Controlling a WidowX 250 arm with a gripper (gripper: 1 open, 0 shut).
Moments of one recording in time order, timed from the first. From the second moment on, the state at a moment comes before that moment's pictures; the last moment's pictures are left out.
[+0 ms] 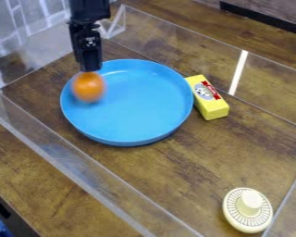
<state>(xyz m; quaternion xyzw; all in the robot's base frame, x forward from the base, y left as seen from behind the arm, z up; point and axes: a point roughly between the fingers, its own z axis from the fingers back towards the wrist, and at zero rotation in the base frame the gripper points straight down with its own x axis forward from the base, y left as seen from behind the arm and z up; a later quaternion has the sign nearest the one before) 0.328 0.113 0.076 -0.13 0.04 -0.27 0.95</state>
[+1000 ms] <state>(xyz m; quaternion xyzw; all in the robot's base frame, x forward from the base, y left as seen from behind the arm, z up) 0.338 0.084 0.055 -0.12 0.05 -0.39 0.91</state>
